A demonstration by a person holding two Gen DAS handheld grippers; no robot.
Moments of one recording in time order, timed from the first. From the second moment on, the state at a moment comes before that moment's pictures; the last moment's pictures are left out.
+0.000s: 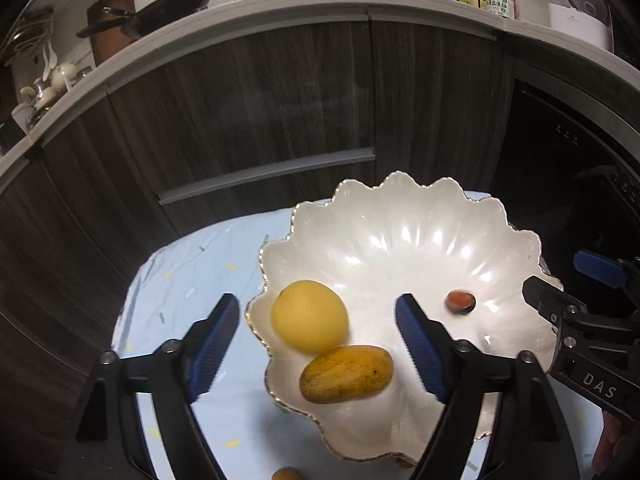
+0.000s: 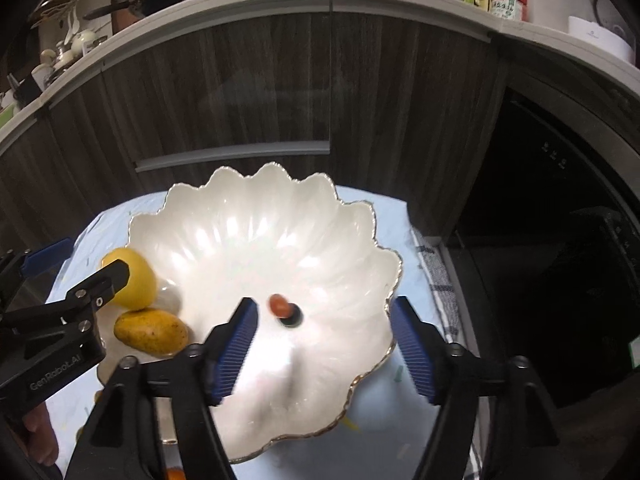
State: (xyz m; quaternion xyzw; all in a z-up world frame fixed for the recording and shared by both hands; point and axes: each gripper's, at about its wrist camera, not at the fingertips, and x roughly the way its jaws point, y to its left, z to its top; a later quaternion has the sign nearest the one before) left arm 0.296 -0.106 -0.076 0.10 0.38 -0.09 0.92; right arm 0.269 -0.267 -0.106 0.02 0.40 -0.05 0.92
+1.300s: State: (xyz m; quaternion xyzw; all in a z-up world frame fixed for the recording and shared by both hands) left arm 0.211 -0.071 -0.010 0.08 0.34 -0.07 0.94; right arm 0.185 -0.241 -0.037 0.01 0.35 -0.06 0.94
